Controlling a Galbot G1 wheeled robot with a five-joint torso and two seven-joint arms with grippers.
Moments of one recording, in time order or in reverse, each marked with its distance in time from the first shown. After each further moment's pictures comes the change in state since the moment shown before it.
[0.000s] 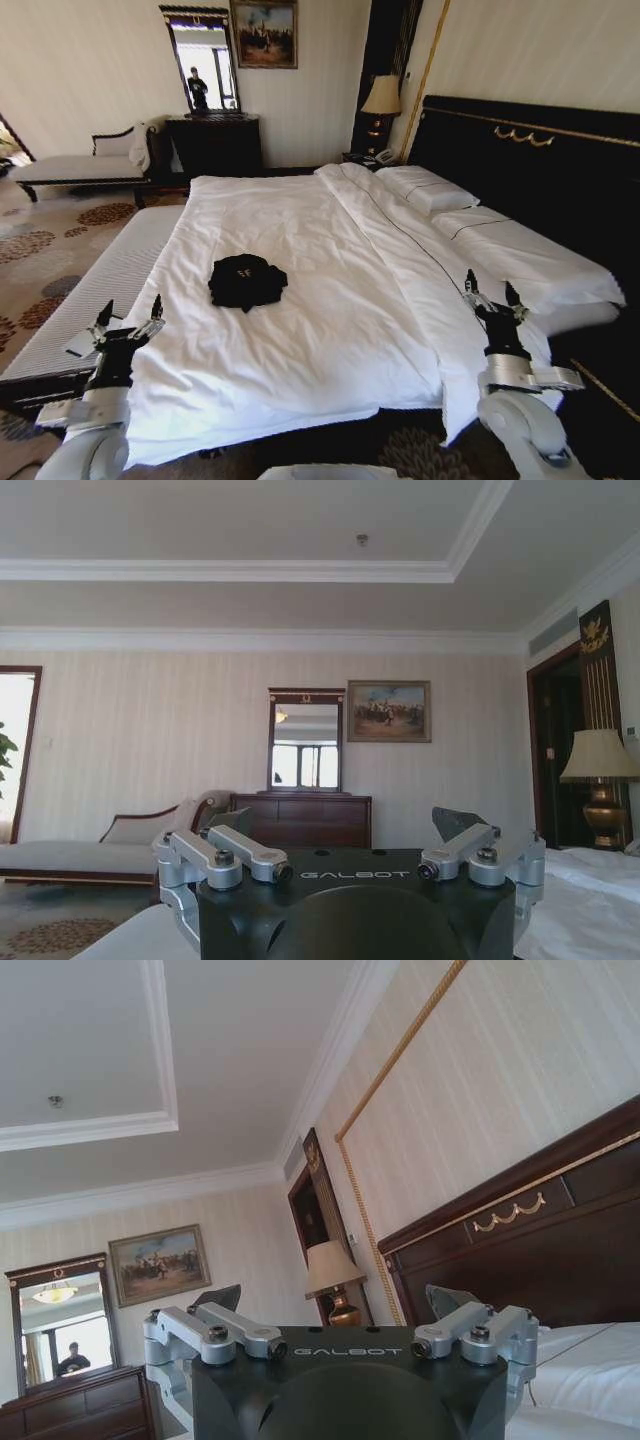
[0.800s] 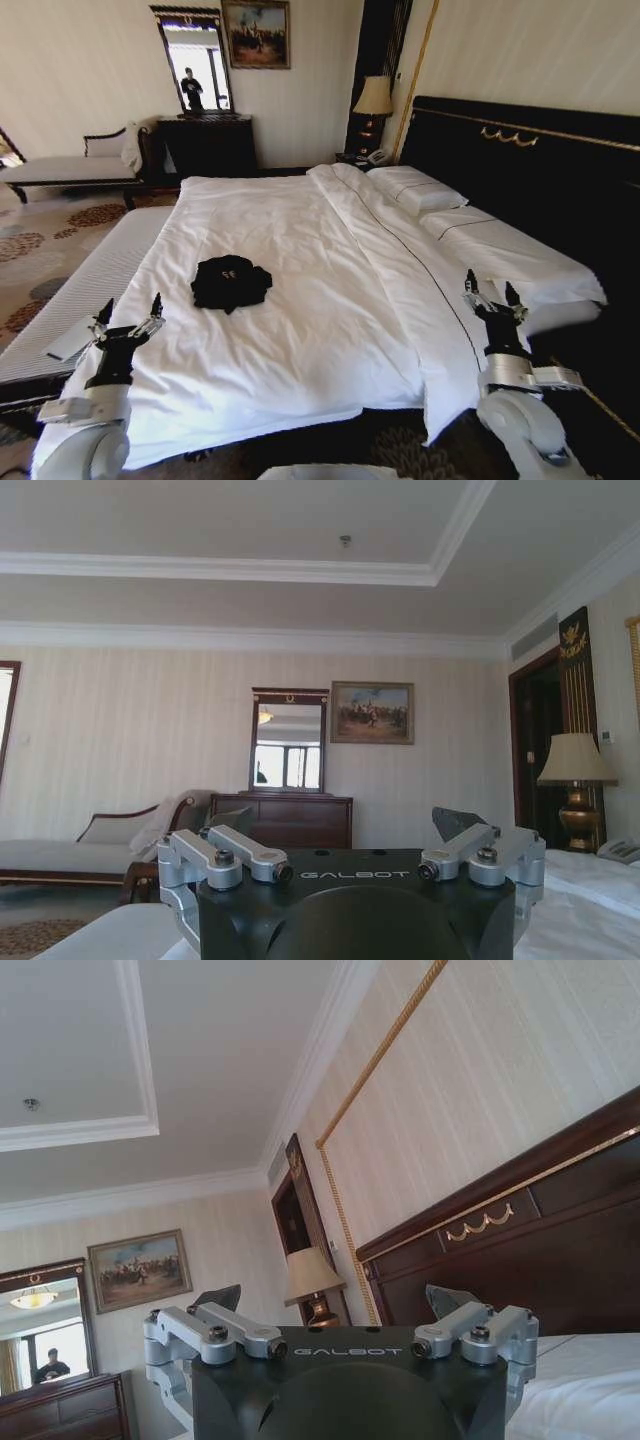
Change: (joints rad) left arm -0.022 0.012 0.005 0.023 -0.010 -0.001 0.001; right arm 0.008 -0.001 -0.002 -0.008 0.000 0.001 -0.002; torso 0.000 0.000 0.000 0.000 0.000
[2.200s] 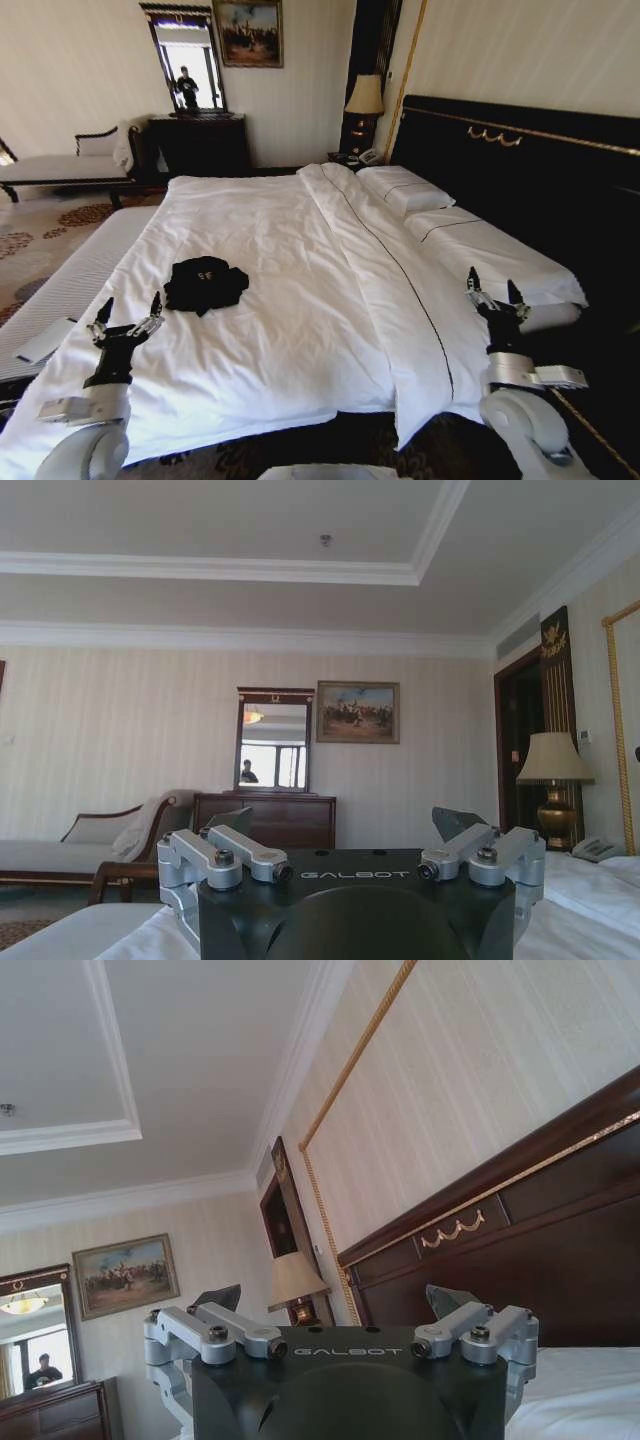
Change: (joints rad) left arm -0.005 0.006 -0.001 0.002 -0.006 0.001 0.001; right arm 0.001 -0.009 0.005 0.000 0.015 0.003 -0.002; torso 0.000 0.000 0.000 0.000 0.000
